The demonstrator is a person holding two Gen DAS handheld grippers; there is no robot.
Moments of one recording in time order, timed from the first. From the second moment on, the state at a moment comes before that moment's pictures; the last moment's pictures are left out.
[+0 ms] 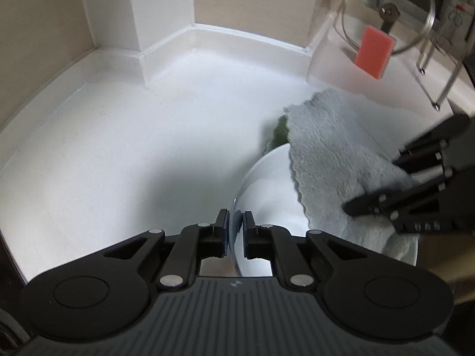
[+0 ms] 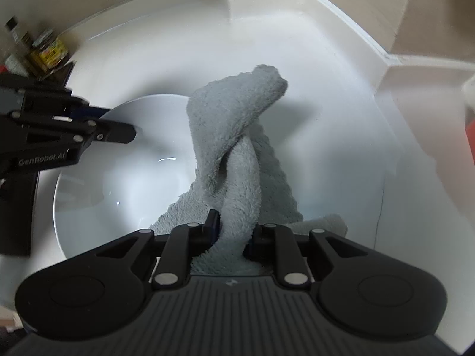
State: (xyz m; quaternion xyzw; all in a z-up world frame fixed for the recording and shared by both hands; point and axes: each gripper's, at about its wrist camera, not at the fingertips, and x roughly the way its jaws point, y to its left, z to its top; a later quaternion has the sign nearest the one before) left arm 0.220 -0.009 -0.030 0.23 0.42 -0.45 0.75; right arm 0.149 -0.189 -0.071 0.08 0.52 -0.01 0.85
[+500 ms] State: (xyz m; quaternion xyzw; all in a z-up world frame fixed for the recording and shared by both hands) left arm 0.232 -0.030 -0.024 0.30 0.41 -0.49 0.71; right arm 0.195 -0.175 -0.065 -0.15 0.52 0.18 0.82
